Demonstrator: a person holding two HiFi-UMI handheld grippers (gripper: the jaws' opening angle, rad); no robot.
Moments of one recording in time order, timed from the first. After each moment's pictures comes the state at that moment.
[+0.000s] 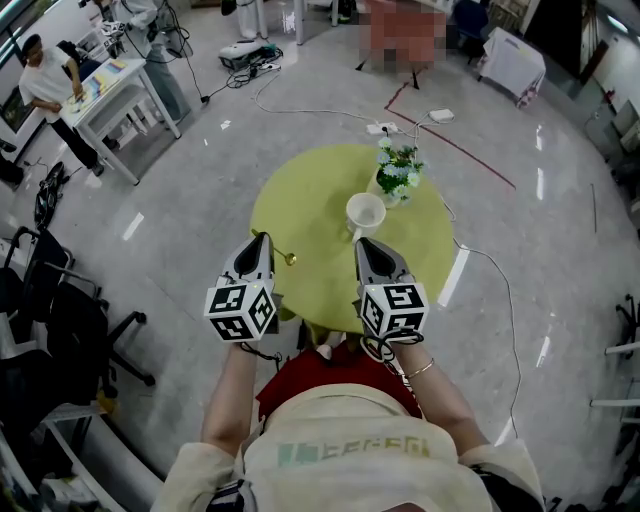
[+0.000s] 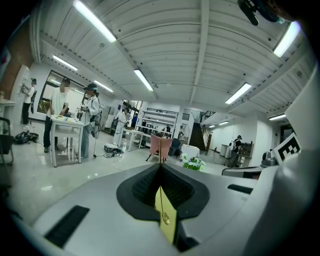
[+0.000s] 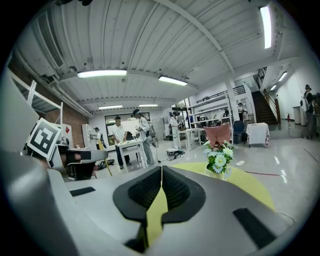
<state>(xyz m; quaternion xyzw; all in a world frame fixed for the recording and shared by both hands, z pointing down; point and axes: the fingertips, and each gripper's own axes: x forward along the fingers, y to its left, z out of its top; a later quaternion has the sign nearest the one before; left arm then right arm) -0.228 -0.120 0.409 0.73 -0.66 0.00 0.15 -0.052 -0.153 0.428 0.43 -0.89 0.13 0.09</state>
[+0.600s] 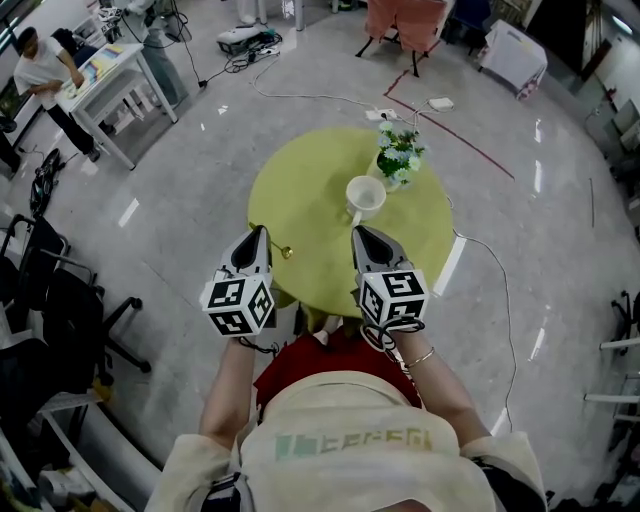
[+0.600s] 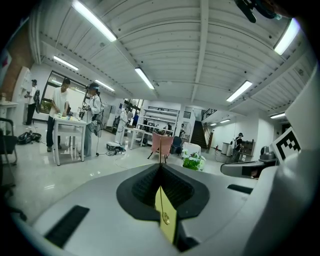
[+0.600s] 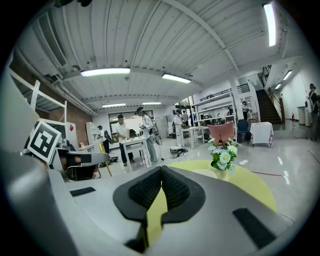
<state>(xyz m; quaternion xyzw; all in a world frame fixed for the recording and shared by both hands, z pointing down) -0.230 -0.098 0.423 0.73 -0.67 0.01 0.16 -0.060 -0.139 0.434 0.42 -0.89 0.13 0.10</state>
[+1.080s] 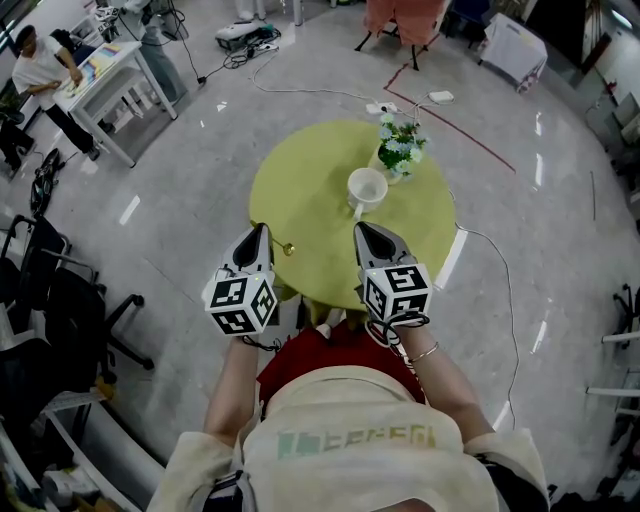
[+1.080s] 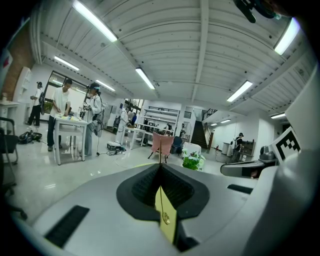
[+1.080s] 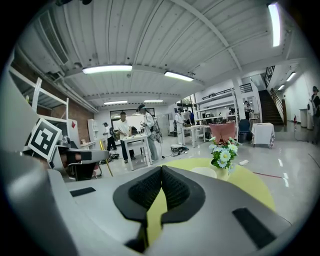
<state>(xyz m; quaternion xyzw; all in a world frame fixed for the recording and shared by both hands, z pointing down) -0.227 -0.091 0.428 0.72 -0.67 0.01 0.16 -0.057 -0.133 0.440 0.41 -0.90 0.13 0.12</state>
